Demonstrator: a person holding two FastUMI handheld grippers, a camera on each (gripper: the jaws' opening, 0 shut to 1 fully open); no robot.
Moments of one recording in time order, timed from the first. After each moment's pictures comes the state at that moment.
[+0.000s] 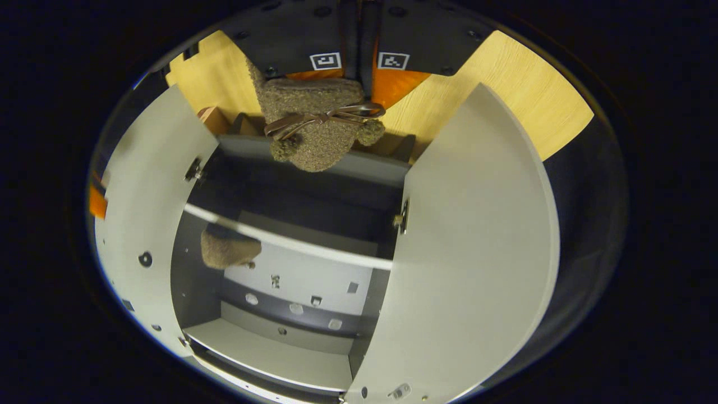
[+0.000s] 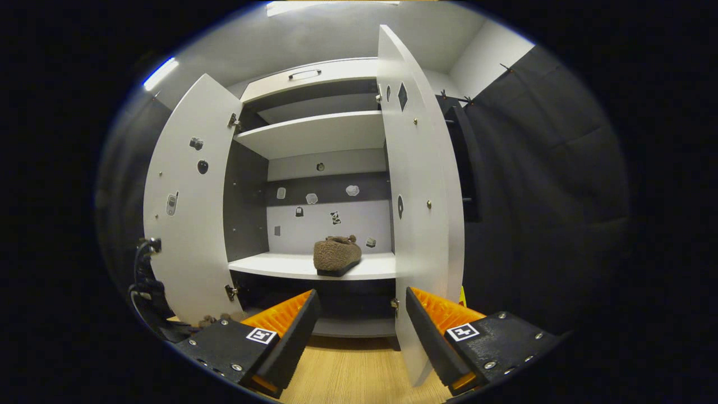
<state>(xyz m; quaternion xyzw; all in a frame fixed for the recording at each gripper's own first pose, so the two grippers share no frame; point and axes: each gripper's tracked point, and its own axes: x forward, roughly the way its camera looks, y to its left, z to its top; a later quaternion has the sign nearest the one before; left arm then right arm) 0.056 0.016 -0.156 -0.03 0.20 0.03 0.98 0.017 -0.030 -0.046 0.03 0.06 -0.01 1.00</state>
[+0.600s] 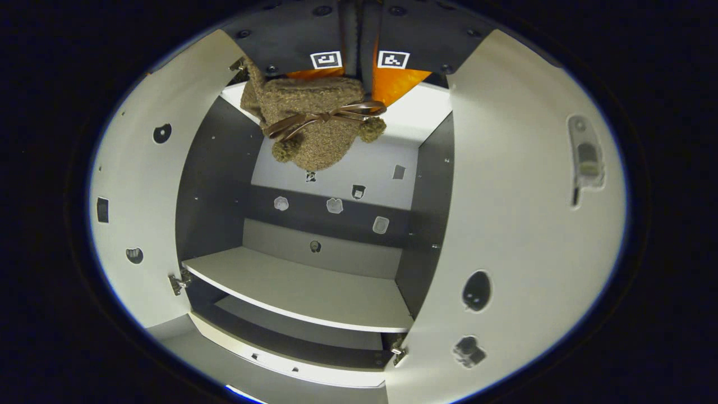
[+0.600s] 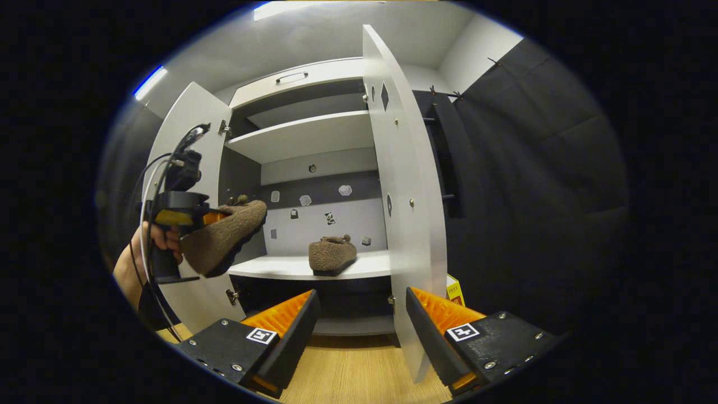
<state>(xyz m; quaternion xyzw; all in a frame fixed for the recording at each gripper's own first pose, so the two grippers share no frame) 0.253 -0.055 0.061 0.00 0.08 -0.04 1.00 0.006 -0.045 -0.044 0.05 0.07 -0.02 1.00</state>
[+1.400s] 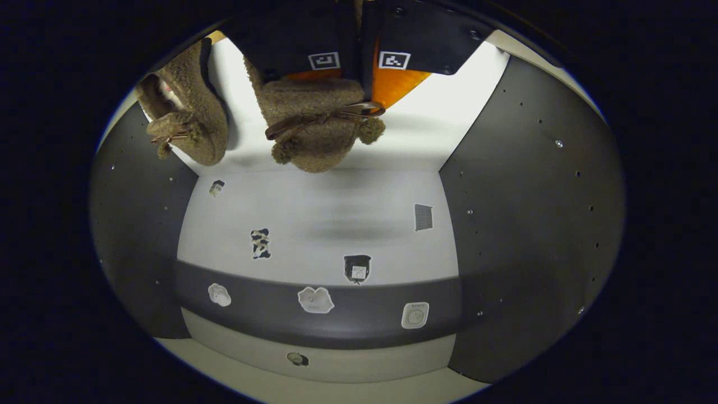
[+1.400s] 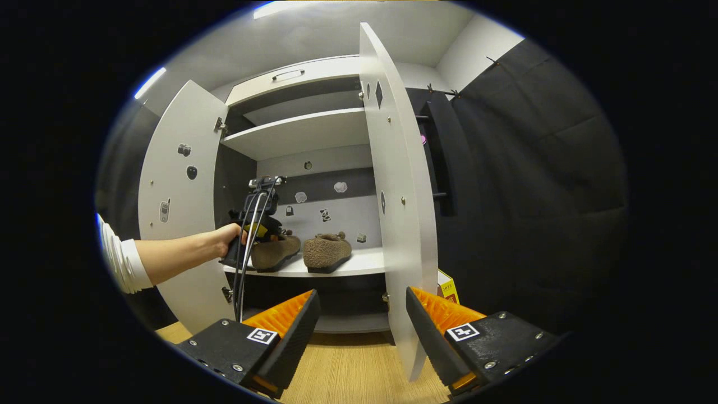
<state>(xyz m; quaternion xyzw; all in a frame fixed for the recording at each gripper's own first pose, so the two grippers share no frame) 0.412 -0.037 -0.082 0.10 0.28 0.03 0.96 0.008 -0.050 -0.046 0.05 0.07 -0.03 1.00</state>
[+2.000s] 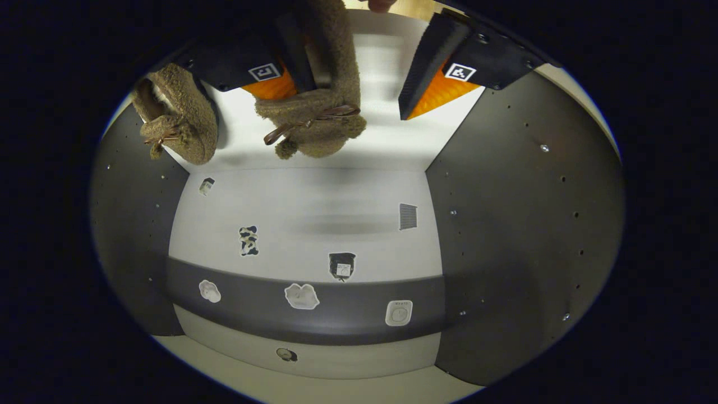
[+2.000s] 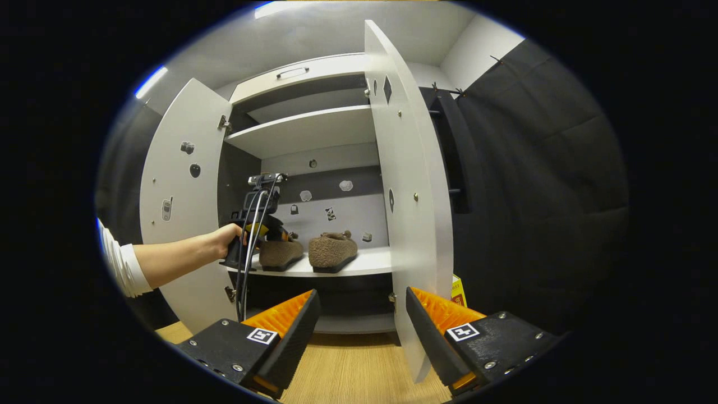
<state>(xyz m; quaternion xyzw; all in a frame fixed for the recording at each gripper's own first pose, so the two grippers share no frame) 0.398 -0.025 -0.063 0.11 0.25 0.05 0.96 0.012 -0.041 -0.050 0.05 0.08 -0.01 1.00</state>
